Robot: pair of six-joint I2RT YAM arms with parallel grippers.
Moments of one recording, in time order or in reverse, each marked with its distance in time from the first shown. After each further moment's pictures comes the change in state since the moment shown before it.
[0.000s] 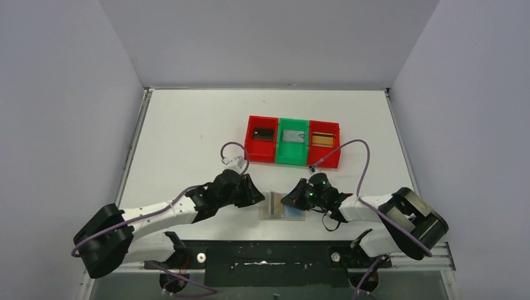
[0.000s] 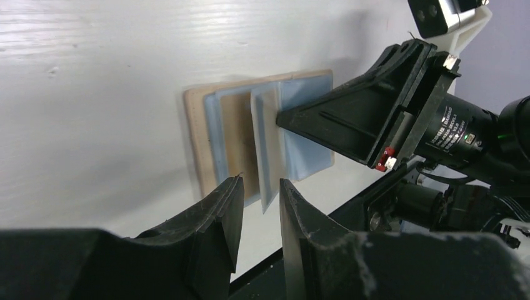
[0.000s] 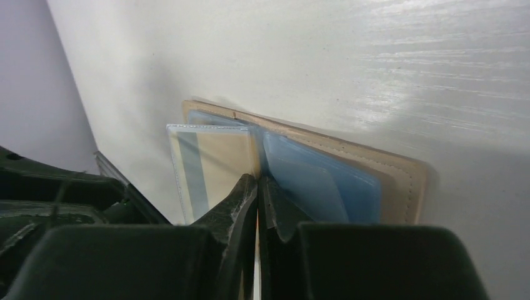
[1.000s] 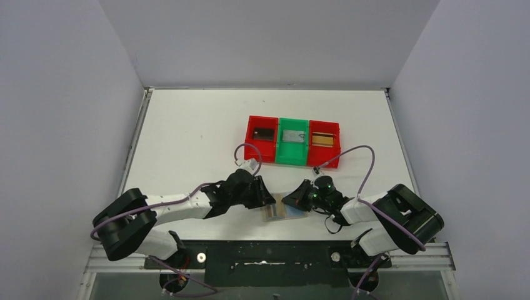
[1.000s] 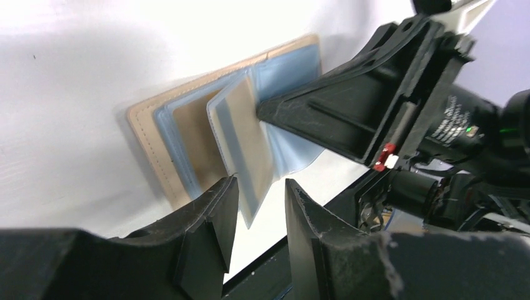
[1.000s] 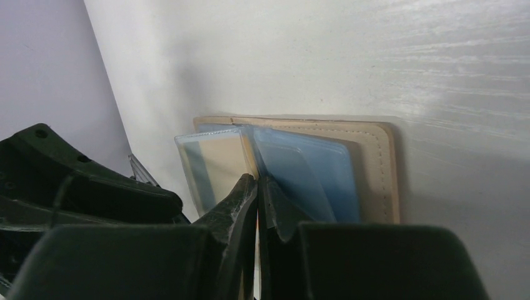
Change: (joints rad) left arm -0.045 0.238 0.060 0.133 0.116 -0.037; right arm -0.064 0.059 -0.101 0.249 -0.077 0.085
